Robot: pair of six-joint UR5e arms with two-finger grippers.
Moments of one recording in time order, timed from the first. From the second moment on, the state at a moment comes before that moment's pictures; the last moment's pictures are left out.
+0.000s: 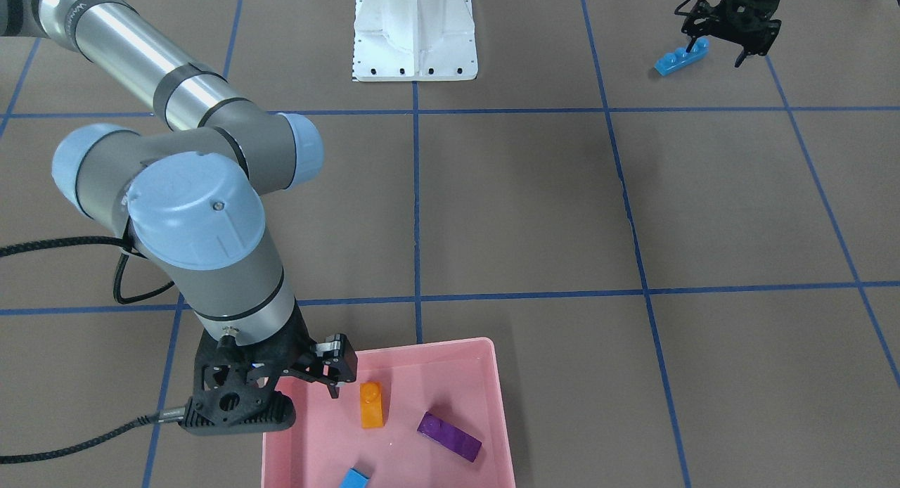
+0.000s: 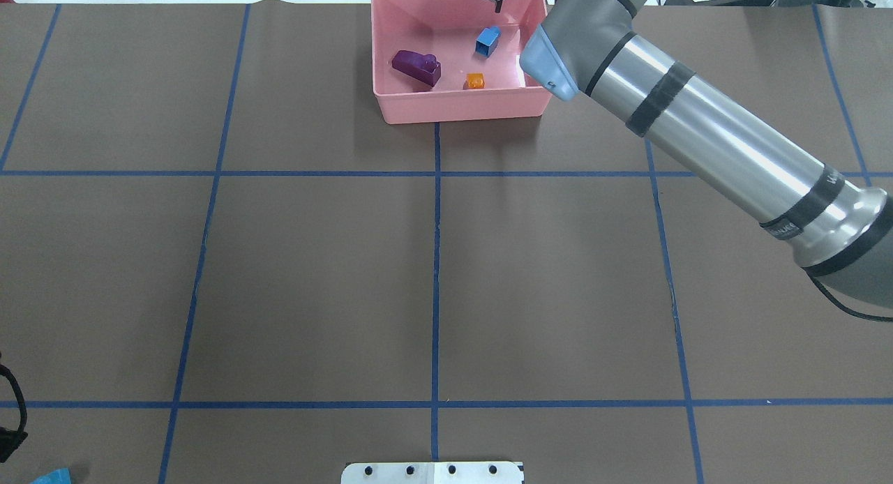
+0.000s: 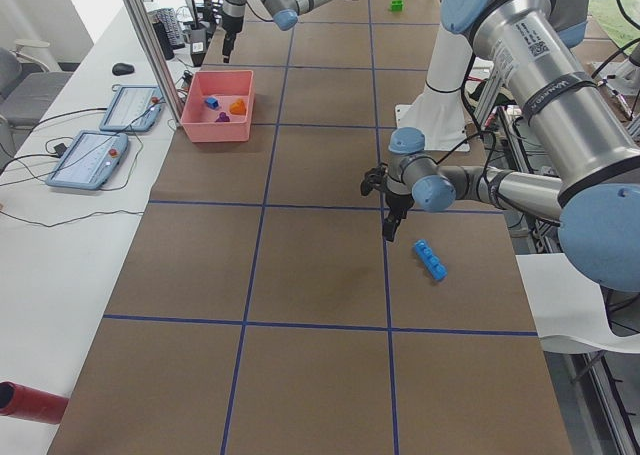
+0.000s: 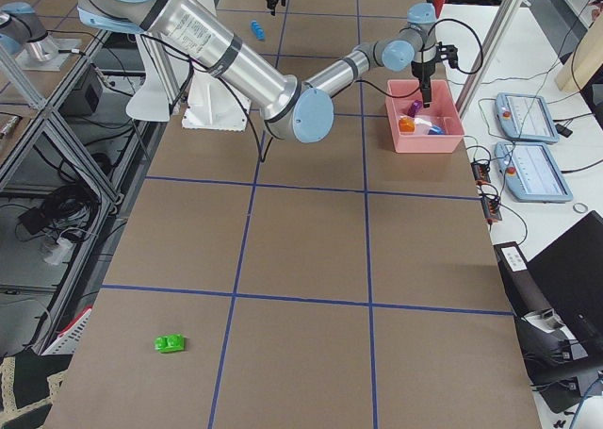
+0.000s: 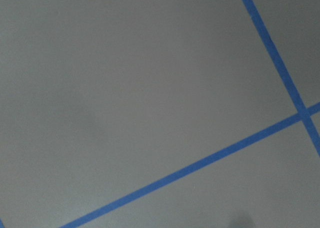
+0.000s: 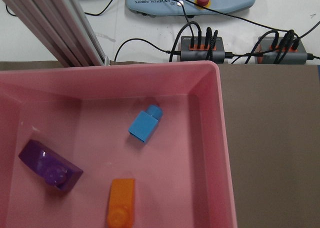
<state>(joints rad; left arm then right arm) -0.34 -0.90 -2.28 -2.17 -1.83 -0.81 0.95 -0.57 1.19 -1.47 1.96 0.87</state>
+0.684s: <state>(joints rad) -0.03 -0.88 -2.16 -2.33 -1.64 -1.04 1.02 -0.97 1.67 -1.75 2.01 0.59</state>
